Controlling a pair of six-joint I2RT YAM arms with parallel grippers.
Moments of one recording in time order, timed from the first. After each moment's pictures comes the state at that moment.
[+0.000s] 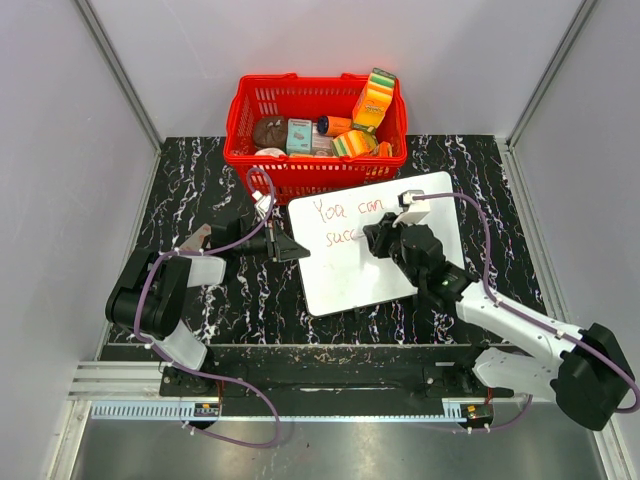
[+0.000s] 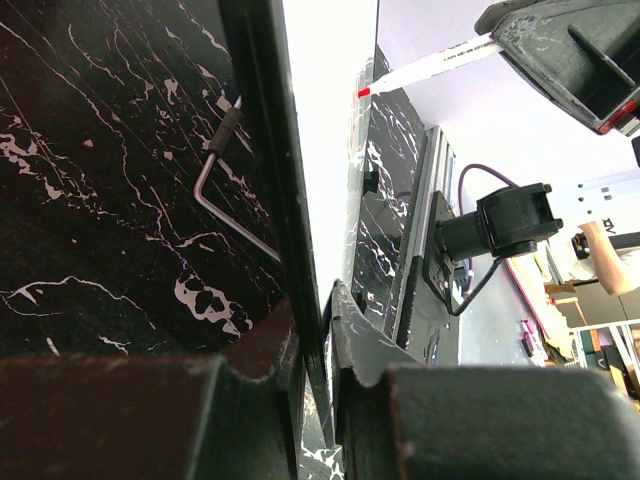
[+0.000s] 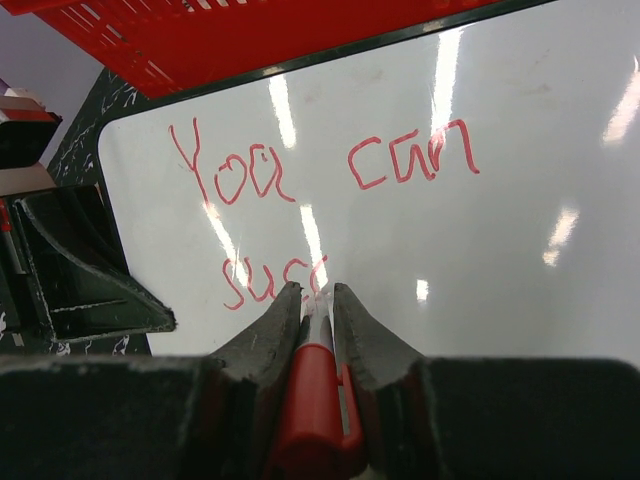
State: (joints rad) left arm -0.25 1.62 0.57 0.76 1.06 -0.62; right arm 0.74 1.09 0.66 0.21 0.32 0.48
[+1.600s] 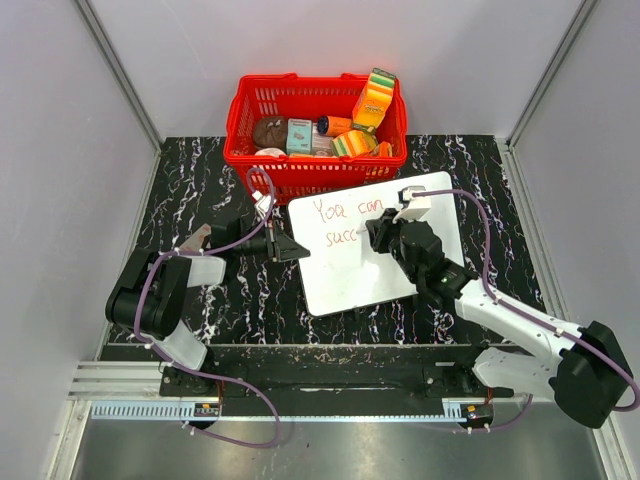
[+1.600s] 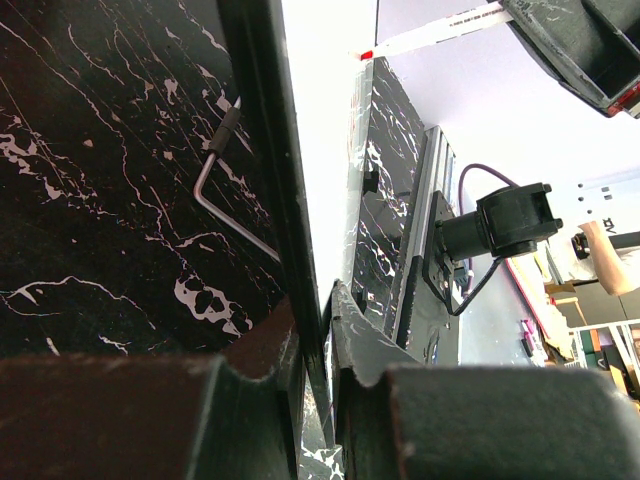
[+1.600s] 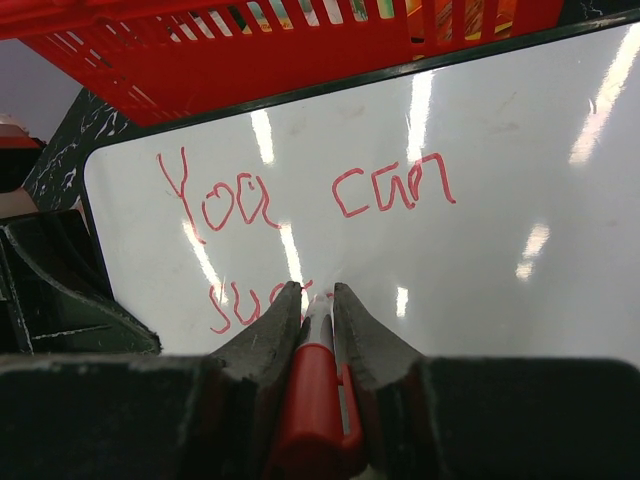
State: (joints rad) left arm -0.25 1.62 0.57 0.76 1.06 -0.62; right arm 0.74 1.10 0.68 0.21 0.37 0.44
